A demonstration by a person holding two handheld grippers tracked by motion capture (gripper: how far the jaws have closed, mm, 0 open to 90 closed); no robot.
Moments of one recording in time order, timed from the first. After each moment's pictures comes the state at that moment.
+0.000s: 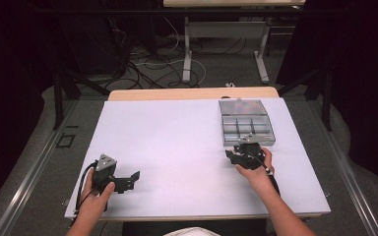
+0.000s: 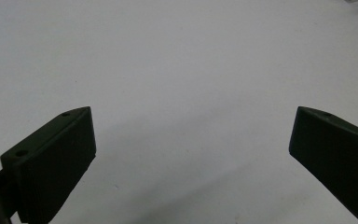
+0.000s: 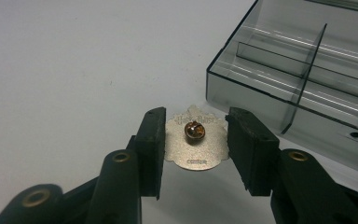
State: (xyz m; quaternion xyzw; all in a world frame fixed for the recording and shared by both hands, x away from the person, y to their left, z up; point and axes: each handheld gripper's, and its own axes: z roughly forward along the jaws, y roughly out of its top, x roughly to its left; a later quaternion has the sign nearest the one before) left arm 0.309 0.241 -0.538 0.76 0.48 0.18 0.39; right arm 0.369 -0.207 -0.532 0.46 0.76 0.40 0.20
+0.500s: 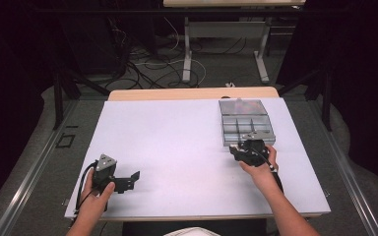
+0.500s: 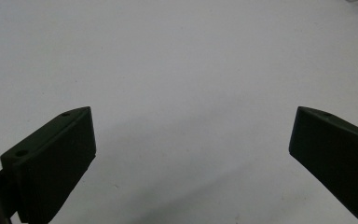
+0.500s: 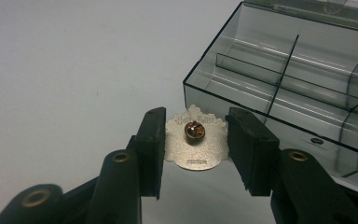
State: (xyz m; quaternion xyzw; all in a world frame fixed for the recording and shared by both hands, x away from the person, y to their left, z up) left arm 0.309 0.241 -0.538 0.76 0.48 0.19 0.39; right arm 0.373 -0.216 -0.523 0.47 0.76 0.40 0.21
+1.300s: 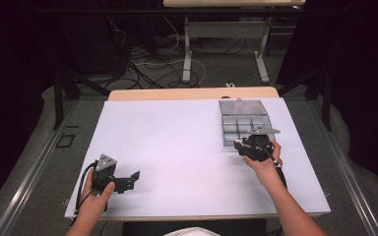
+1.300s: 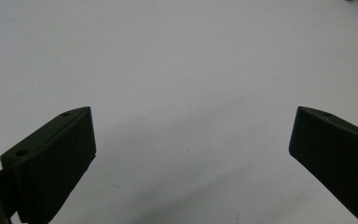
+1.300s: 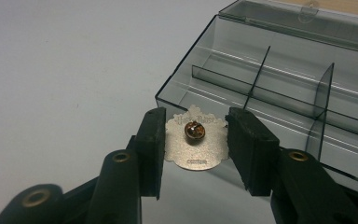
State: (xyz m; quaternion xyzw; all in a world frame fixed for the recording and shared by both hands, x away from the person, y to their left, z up) left arm 0.309 0.241 -0.538 0.76 0.49 0.19 0.39; right arm 0.383 -0.228 -0.514 0.48 0.75 0.40 0.23
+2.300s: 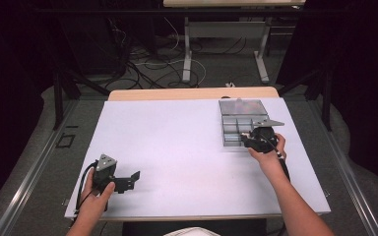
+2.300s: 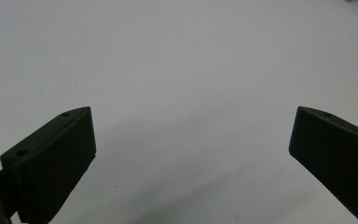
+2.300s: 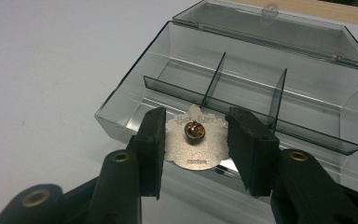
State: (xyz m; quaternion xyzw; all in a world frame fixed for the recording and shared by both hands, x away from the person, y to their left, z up) left arm 0.310 0.241 -0.538 0.76 0.48 0.18 0.39; right arm 0.408 -0.247 -0.513 0.51 0.74 0.38 0.25
